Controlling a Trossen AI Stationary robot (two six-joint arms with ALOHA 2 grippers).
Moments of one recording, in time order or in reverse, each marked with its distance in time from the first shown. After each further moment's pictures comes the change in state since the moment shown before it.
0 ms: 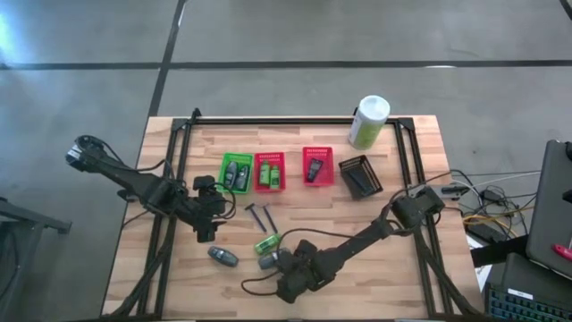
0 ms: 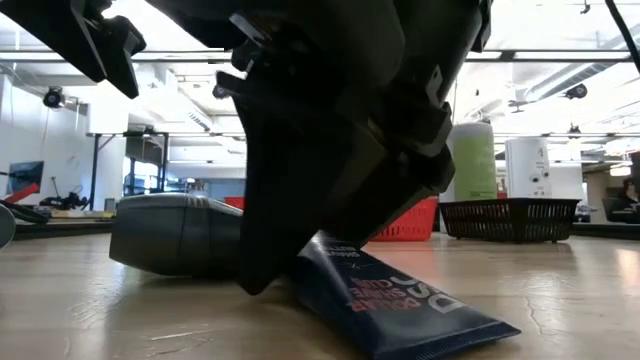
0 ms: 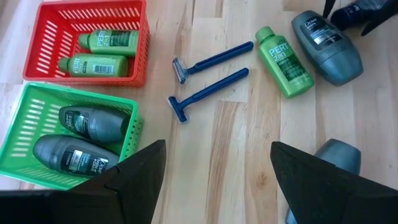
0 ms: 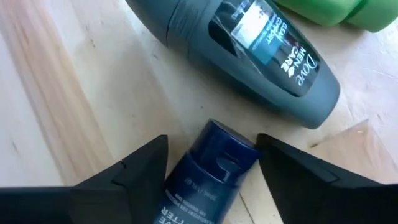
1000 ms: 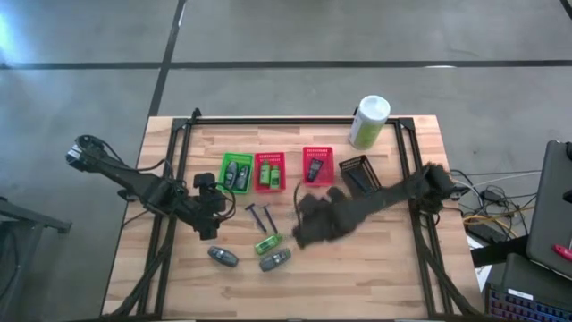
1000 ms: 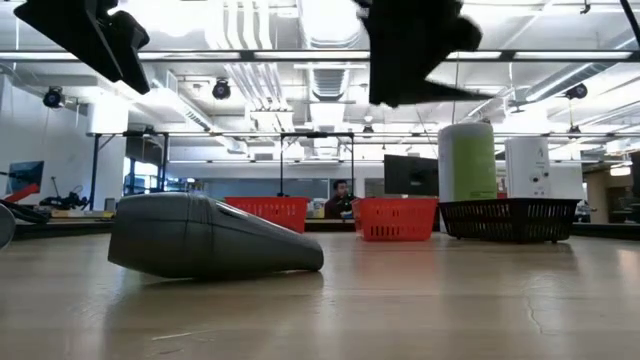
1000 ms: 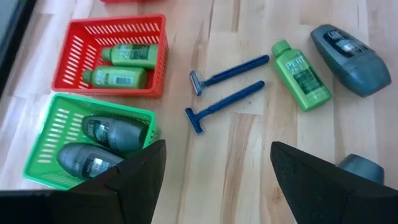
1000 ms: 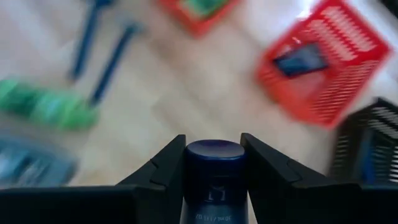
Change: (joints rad) left arm -0.001 0.000 0.000 0.015 -0.080 0.011; right arm -0.171 -0.403 -0.072 -0.530 0.226 0.073
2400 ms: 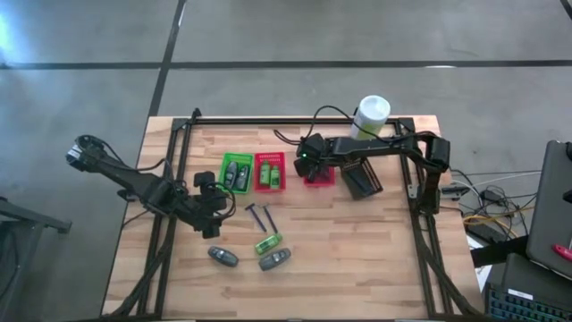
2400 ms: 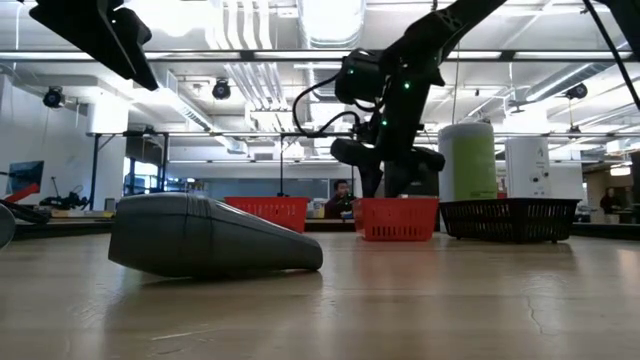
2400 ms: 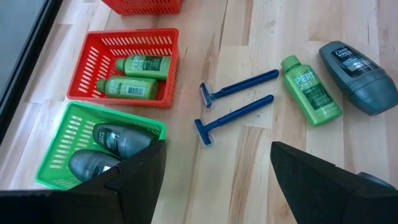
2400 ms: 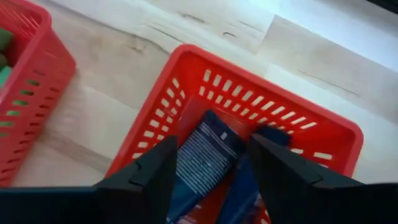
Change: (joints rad) left arm 0.001 0.000 0.000 0.025 -0.052 -0.008; right arm -0.623 -0.068 -0.446 0.599 -0.167 -0.285
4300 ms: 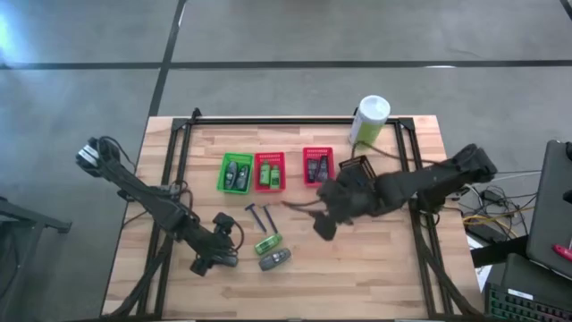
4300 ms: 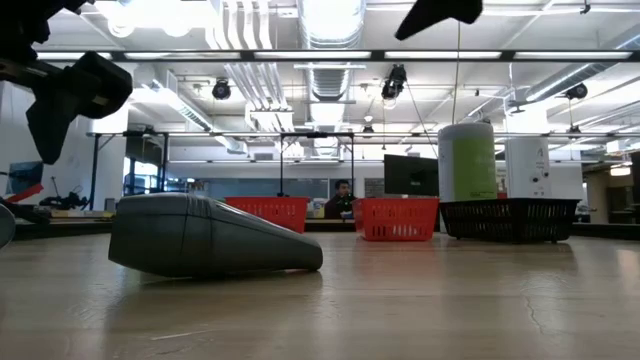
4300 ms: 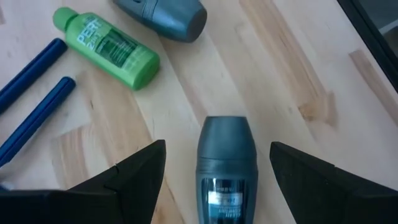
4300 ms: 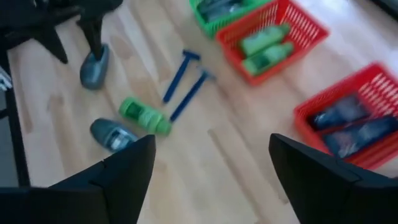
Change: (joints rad) left arm -0.168 0.179 -0.240 0.480 0.423 0.259; right arm 0.607 -0.333 0.193 -0.269 0.030 -0.015
